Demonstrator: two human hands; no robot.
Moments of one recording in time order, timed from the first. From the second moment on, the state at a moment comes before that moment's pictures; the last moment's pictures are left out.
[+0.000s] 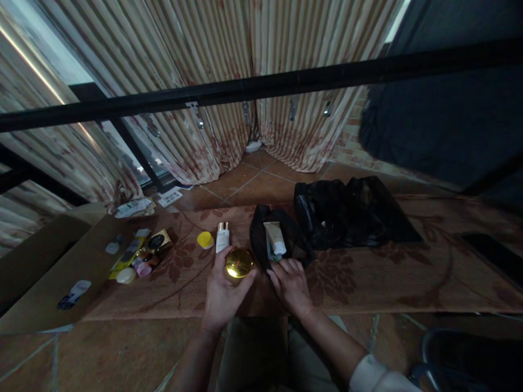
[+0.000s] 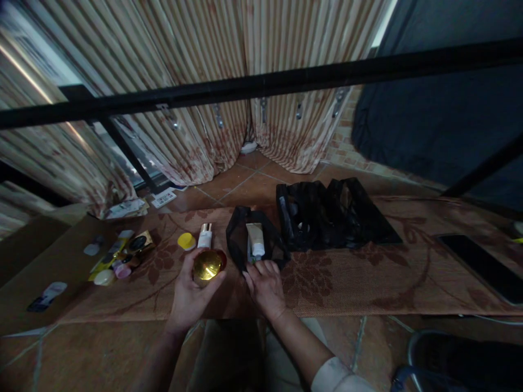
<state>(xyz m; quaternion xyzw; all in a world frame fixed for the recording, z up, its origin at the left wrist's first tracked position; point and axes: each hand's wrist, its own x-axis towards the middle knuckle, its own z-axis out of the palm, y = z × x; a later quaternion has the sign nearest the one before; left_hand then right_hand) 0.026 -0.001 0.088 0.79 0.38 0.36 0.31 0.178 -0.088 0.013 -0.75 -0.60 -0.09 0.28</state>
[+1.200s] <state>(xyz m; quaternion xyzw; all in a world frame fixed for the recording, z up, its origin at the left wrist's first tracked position) 0.137 0.061 0.104 0.97 0.25 -0.01 -0.01 0.177 -0.088 0.013 -0.75 -0.58 -0.07 0.31</state>
